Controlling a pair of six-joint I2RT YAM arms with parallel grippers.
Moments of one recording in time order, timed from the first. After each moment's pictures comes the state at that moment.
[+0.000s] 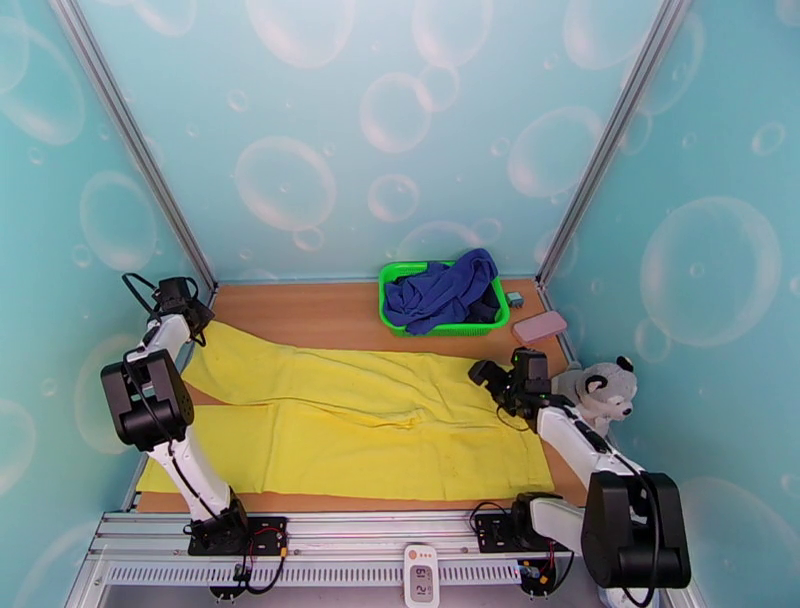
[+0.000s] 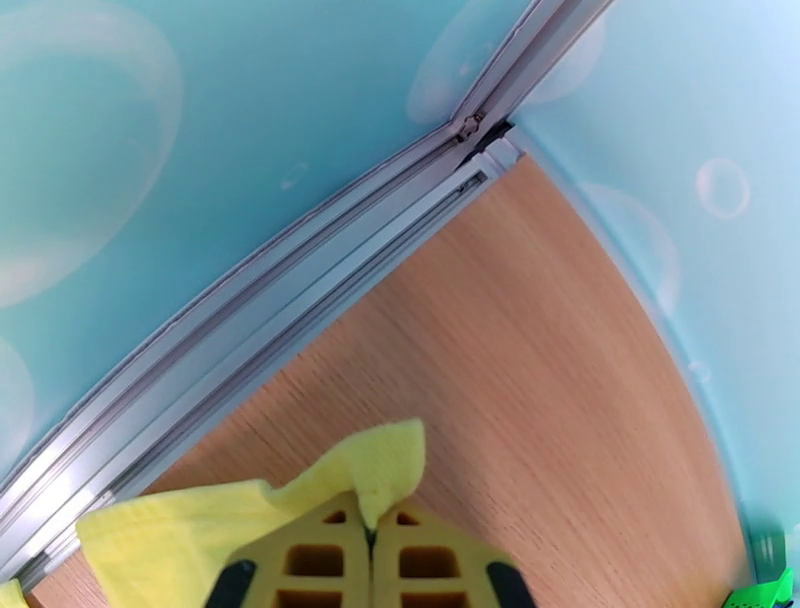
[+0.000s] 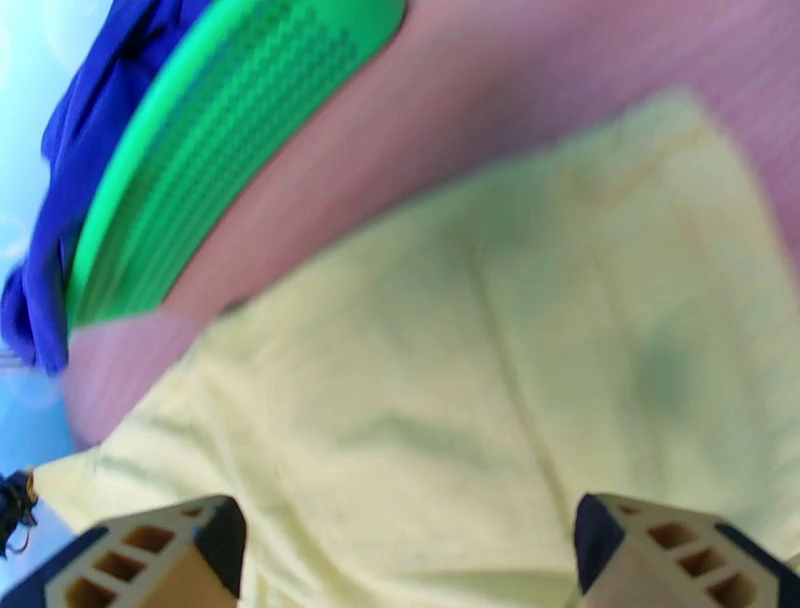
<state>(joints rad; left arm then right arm) 0.34 1.96 1.53 -0.37 -0.11 -0.49 -0.13 1.30 0.69 -0.24 -0.19 0.60</state>
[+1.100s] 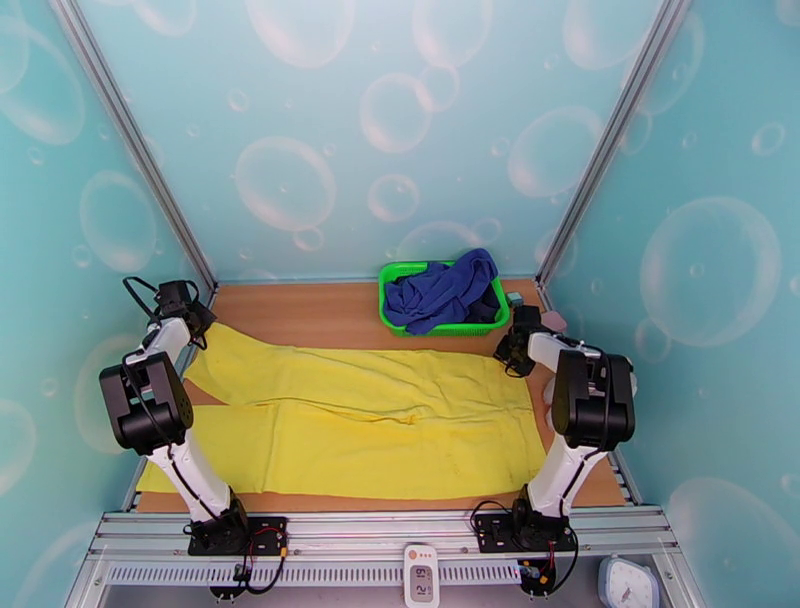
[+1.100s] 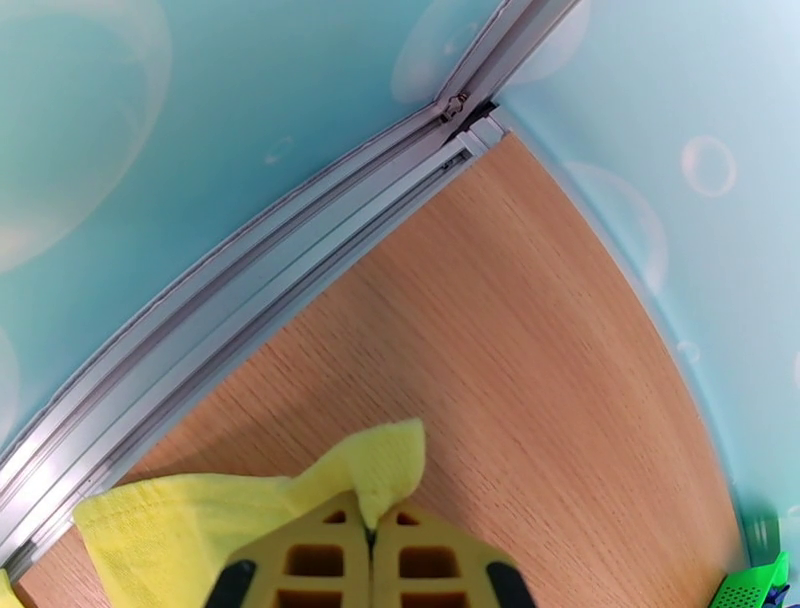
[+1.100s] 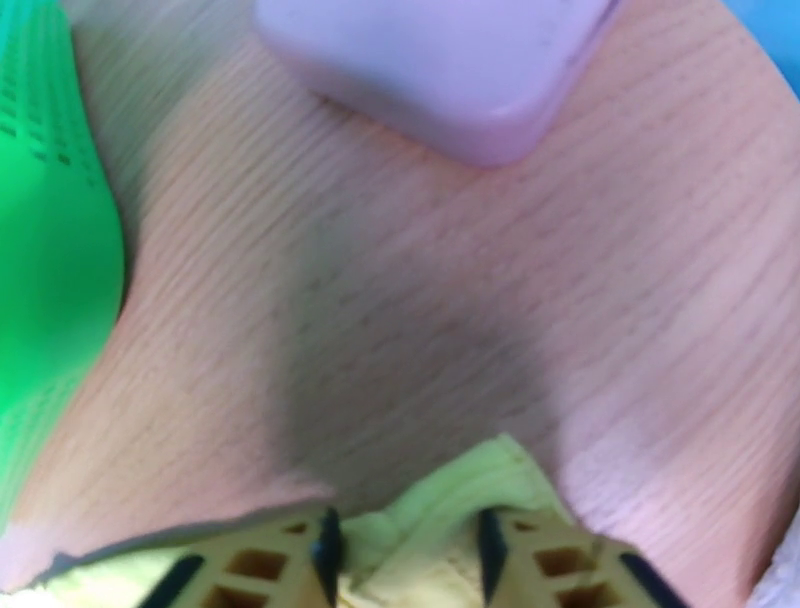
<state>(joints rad) 0.34 1.94 1.48 -0.35 -0.07 -0.49 -0.16 1.87 1.15 -0.42 0.03 0.48</state>
